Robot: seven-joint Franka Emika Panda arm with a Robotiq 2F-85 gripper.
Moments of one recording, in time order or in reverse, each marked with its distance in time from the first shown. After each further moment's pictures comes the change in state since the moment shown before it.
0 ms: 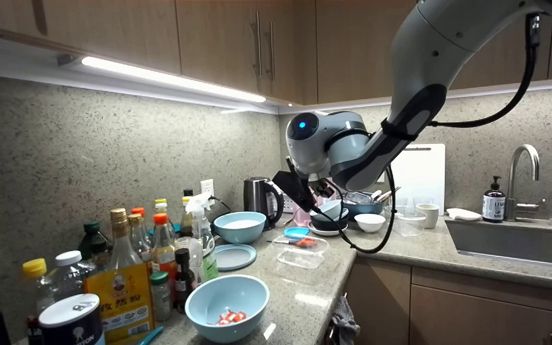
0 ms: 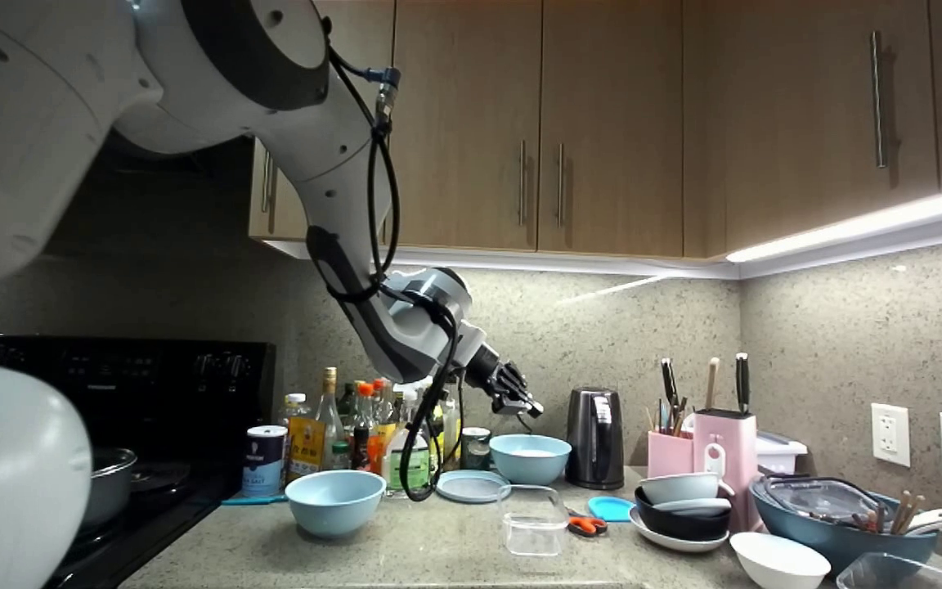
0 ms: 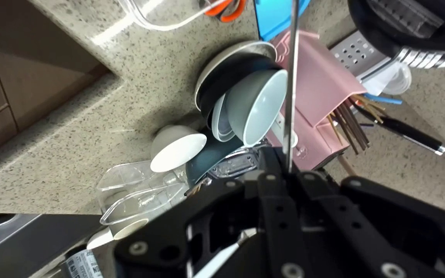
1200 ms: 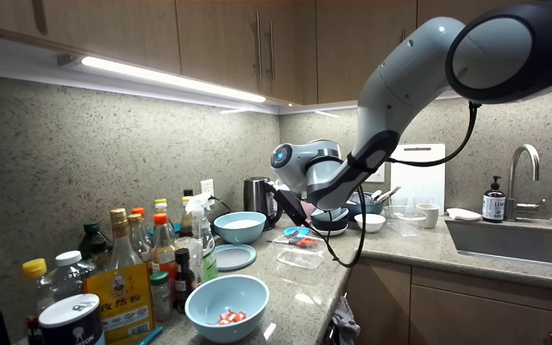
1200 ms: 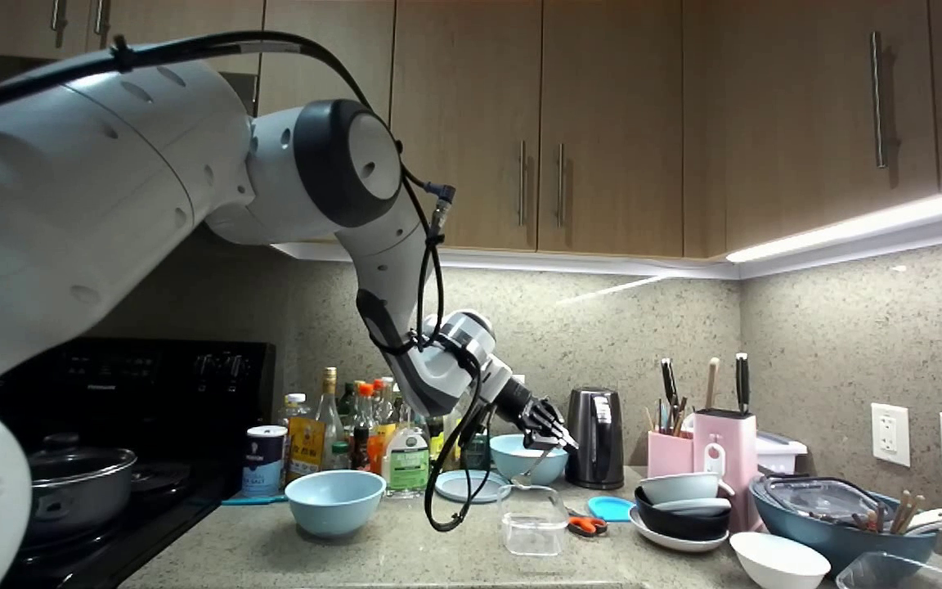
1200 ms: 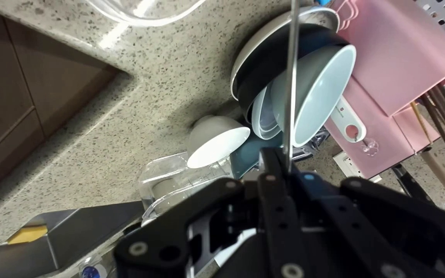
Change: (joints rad) arm -0.273 0.295 0.272 0.346 0.059 -0.266 0.006
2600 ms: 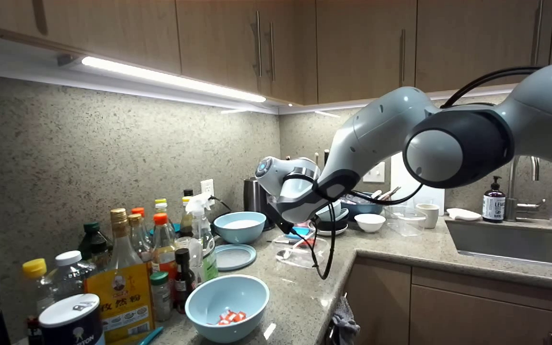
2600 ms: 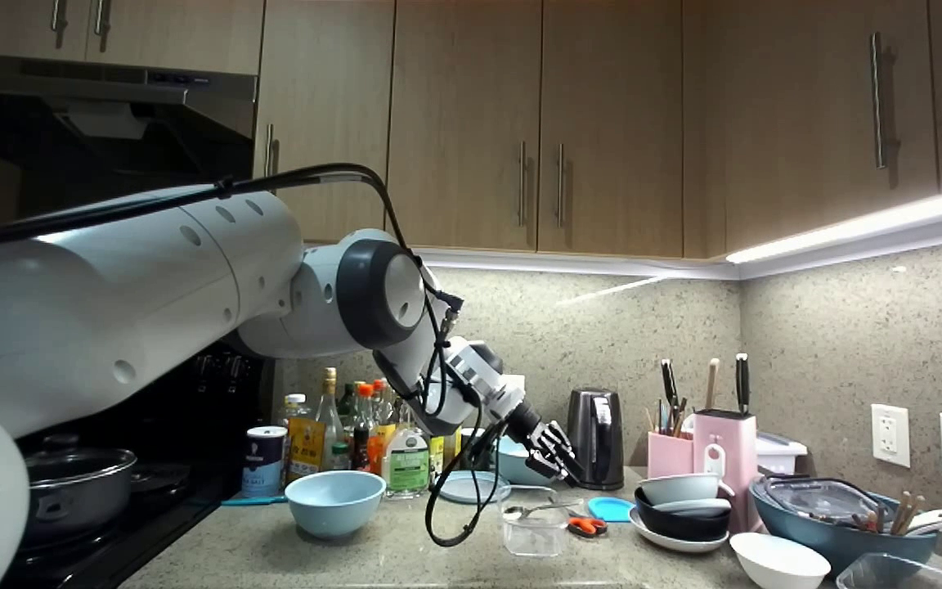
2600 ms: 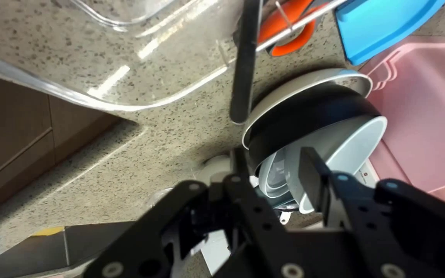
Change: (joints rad) arm -0.007 0.365 -0.009 0.516 0.282 -0.186 -0.324
